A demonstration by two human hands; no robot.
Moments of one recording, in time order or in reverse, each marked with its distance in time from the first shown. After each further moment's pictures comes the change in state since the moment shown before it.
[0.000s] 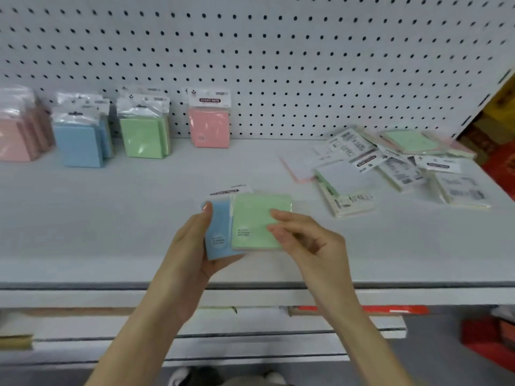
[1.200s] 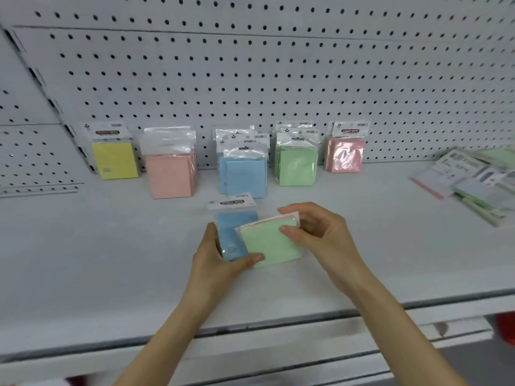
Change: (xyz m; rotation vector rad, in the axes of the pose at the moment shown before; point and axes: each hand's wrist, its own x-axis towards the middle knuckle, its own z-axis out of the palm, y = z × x) left_hand 0.080 0.107 -0.326 0.552 -0.011 0.325; right_hand 0.048 0.014 0.330 -0.068 -0.058 0.016
